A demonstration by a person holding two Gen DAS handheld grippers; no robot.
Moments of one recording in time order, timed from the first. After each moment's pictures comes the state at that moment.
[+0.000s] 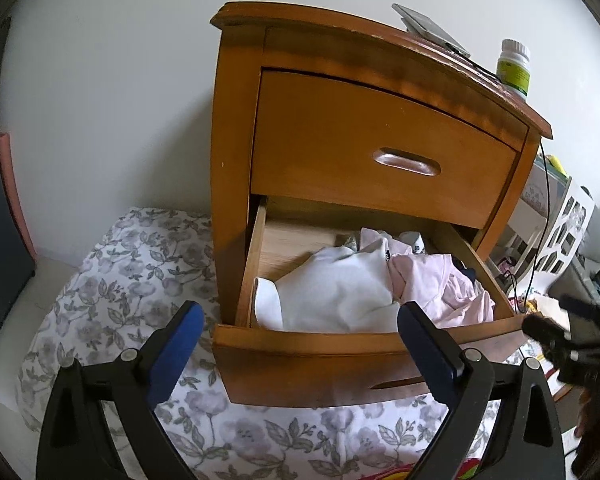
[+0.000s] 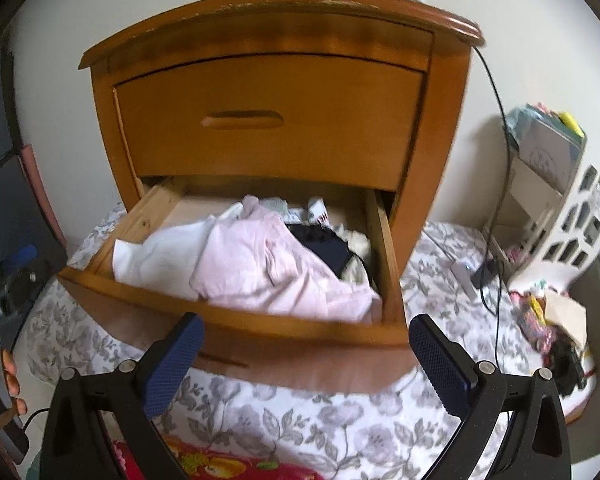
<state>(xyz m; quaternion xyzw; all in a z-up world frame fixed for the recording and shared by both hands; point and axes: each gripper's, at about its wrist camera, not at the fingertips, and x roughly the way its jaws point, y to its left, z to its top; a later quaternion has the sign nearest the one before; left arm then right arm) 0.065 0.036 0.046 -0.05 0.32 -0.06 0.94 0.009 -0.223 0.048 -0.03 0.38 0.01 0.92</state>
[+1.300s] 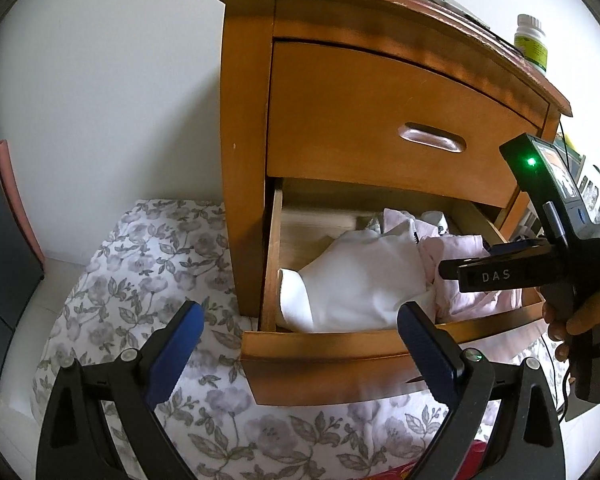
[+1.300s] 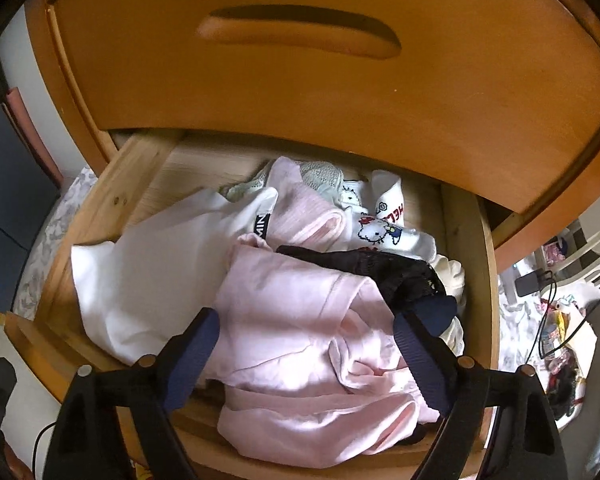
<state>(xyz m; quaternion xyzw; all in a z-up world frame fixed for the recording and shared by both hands) 0.089 0.051 0.030 -0.02 0.36 -0.06 0.93 0.154 -0.165 -0.002 -0.07 0.53 0.03 0.84</state>
